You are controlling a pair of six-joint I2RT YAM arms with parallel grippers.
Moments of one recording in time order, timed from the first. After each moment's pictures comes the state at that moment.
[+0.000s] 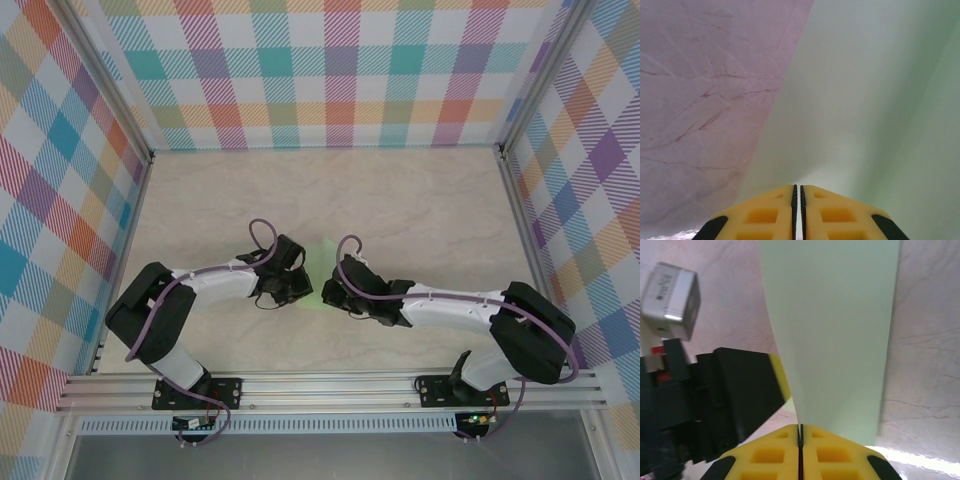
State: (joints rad) left arm -0.67 1.61 0.80 -0.29 0.21 -1.03; right arm 1.00 1.44 0.72 -0.06 0.06 1.16
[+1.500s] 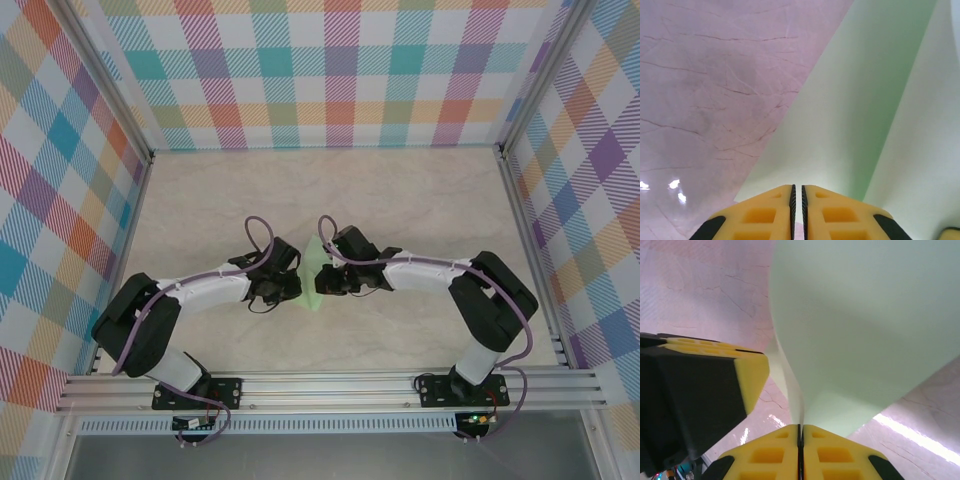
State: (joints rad) left arm -0.68 1.52 0.77 -0.39 0.04 -0.89; right arm 0.79 1.70 0.94 -0.19 -0.43 0.70
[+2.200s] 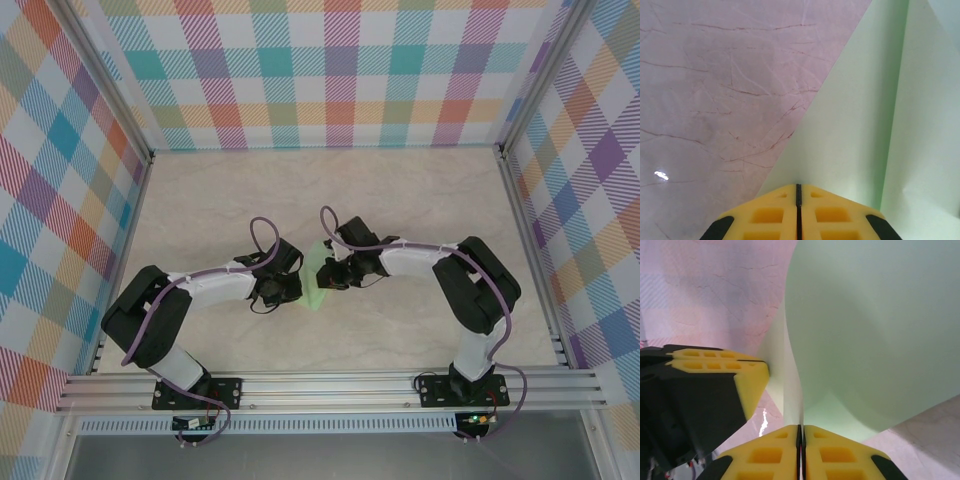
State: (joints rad) left arm -0.68 1.58 0.78 -0.39 0.04 -0.86; right arm 0.68 1.82 1.01 -0.23 -0.62 0.62
